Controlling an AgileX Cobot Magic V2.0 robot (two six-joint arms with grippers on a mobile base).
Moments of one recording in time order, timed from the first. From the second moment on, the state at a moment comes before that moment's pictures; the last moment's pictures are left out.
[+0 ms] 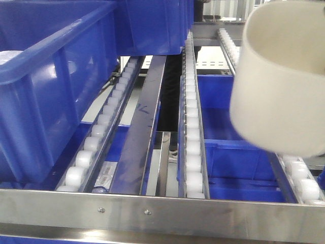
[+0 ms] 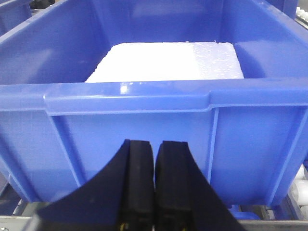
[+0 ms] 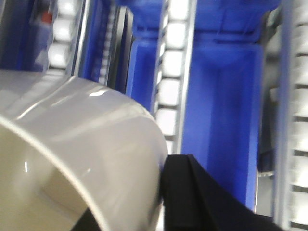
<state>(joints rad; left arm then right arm) -0.08 -0.01 0.01 0.00 0.16 0.04 0.19 1.13 -0.76 0.10 0.52 0.15</state>
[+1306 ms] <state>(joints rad) -0.08 -0.01 0.01 0.00 0.16 0.04 0.25 1.40 -0.76 0.10 0.43 0.14</state>
